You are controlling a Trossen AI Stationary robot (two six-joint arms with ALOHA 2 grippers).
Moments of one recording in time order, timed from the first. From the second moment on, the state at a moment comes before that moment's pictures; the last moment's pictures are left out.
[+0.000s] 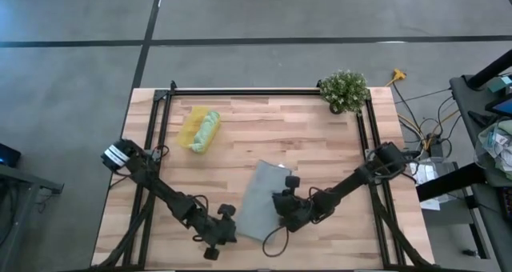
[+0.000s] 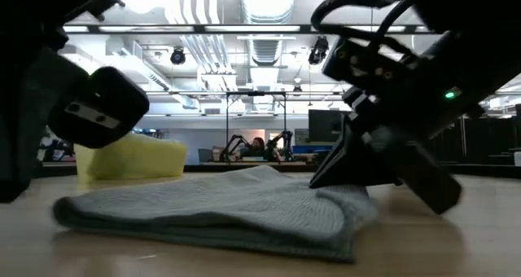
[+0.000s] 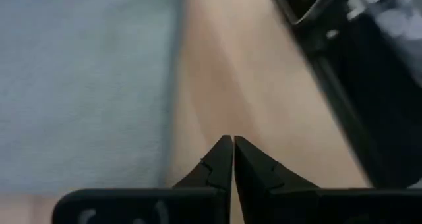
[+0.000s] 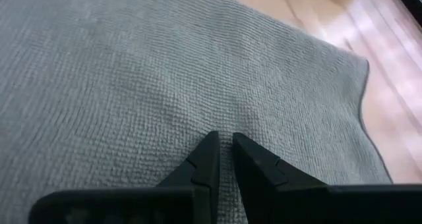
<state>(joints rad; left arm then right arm) -0.68 1.80 0.85 0.24 -0.11 -0.43 0.54 2.01 0.97 0.02 0.73 0.33</state>
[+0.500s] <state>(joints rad) -0.71 1.78 0.89 0.16 -0.13 -0.22 0.59 1.90 0.95 -0.01 0.68 0.32</state>
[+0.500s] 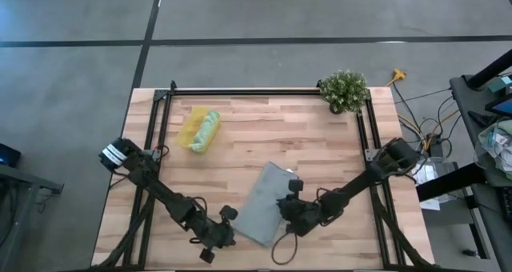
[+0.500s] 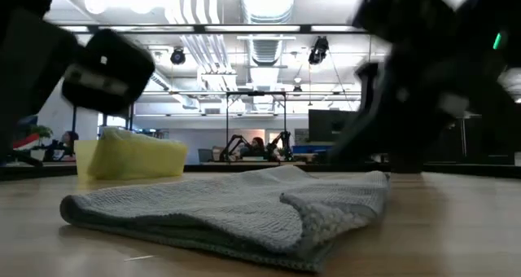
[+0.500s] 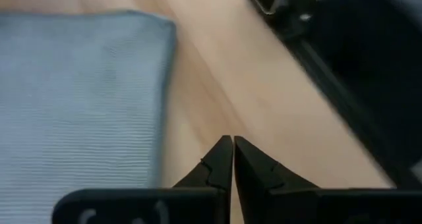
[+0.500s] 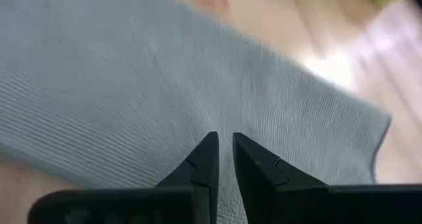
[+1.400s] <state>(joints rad) -0.73 1.75 0.87 0.05 -0.55 0.03 0.70 1.87 0.97 0.09 0.54 0.15</state>
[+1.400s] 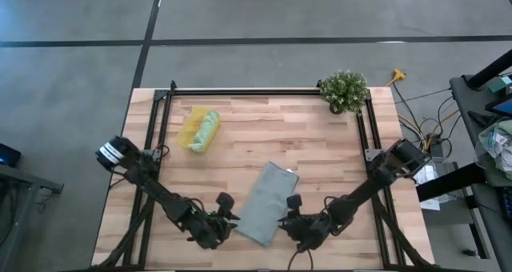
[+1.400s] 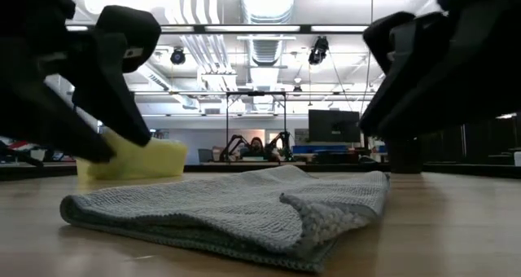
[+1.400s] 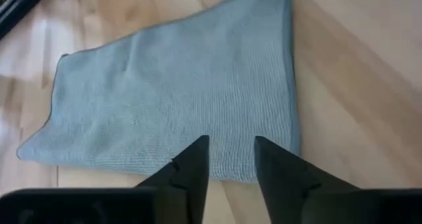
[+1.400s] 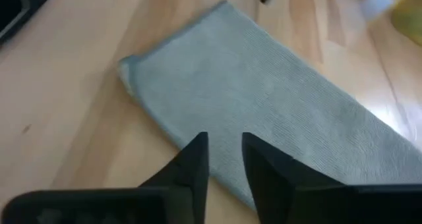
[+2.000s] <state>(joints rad) -0.72 1.88 0.89 0.11 -0.49 -0.04 0.71 1.87 0.97 0.22 0.49 0.12</state>
